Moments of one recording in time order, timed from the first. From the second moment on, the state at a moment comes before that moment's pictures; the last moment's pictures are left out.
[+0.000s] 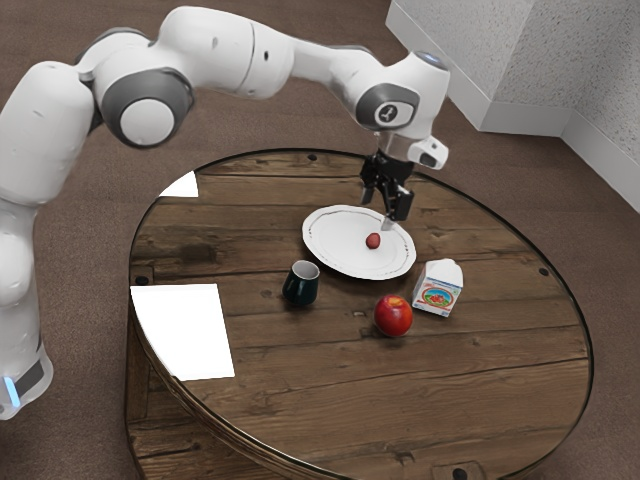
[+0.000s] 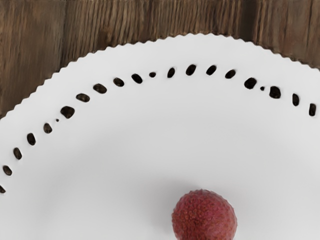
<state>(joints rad) 0.10 0.40 0.02 -1.41 -0.02 1.79 -0.01</state>
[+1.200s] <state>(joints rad) 0.08 0.35 0.02 -1.62 -0.02 2.02 0.01</state>
